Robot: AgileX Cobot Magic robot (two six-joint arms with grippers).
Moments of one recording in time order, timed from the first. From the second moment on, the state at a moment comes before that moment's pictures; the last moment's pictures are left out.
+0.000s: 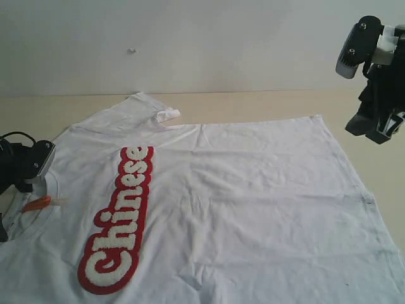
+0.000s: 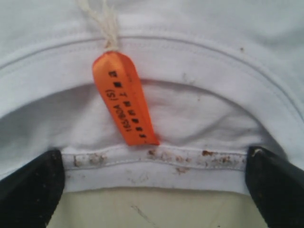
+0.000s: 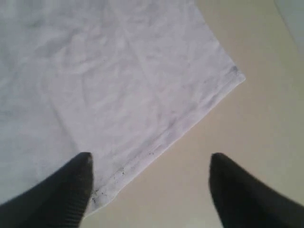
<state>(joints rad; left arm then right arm) -0.01 2.03 -1.17 -0.01 0.82 1.59 -0.09 1.58 -1.14 0.21 0.73 -1.10</state>
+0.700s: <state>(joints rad) -0.01 2.03 -1.17 -0.01 0.82 1.59 -0.09 1.57 -1.14 0.11 0.81 -1.19</state>
